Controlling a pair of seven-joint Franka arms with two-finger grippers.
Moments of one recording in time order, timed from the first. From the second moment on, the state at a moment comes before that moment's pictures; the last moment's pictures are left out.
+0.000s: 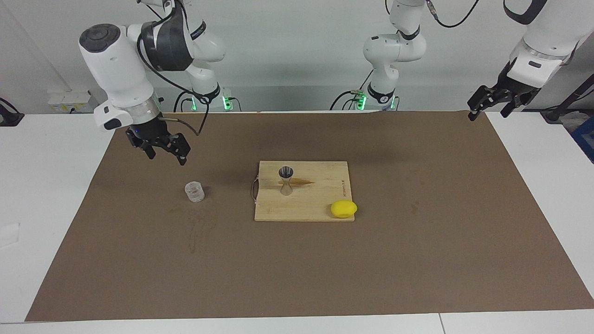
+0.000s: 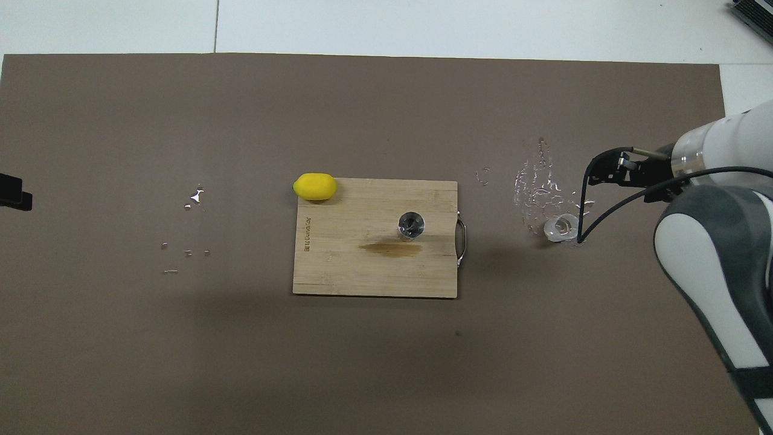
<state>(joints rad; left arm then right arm) -0.02 -0.02 0.08 -1.54 0.02 1.50 0.03 -0.09 0.02 0.16 -1.71 0.00 1.79 0.34</state>
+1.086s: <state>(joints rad) -0.03 -0.02 0.07 -1.55 0.02 1.50 0.02 -0.06 0.02 0.17 -1.57 -0.04 1.53 0.27</state>
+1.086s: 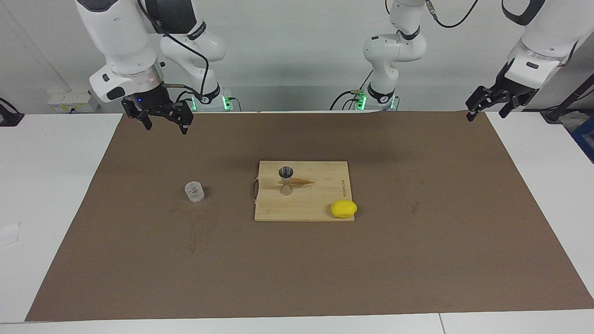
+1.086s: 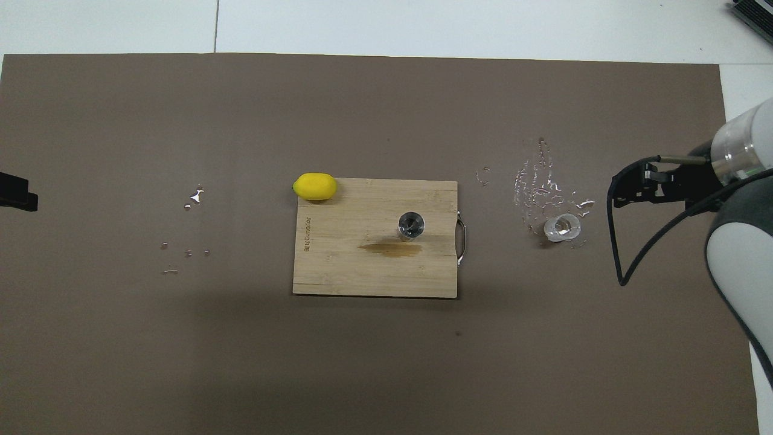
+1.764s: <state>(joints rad) -0.06 -0.03 0.07 -1.56 0.02 1.51 -0.02 -0.06 0.01 0.17 -1.57 -0.04 1.52 0.26</state>
